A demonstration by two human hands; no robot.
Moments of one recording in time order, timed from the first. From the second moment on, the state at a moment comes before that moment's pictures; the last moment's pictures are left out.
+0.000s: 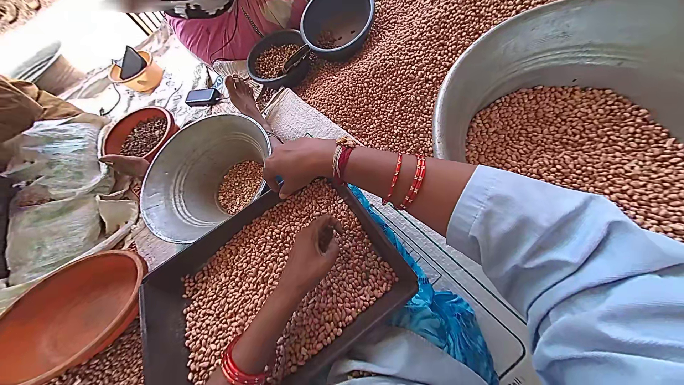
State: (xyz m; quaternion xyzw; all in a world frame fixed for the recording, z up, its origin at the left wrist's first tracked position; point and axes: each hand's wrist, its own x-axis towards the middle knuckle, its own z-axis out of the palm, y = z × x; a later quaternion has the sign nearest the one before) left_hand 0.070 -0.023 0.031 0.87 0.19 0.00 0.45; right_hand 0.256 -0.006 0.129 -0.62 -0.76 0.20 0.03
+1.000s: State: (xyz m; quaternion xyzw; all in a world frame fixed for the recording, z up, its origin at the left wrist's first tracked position) left_hand 0.033 0.042 0.102 0.94 0.24 0.25 0.00; right_hand 0.211 -0.031 0.111 -0.71 -0.62 0.25 -0.22
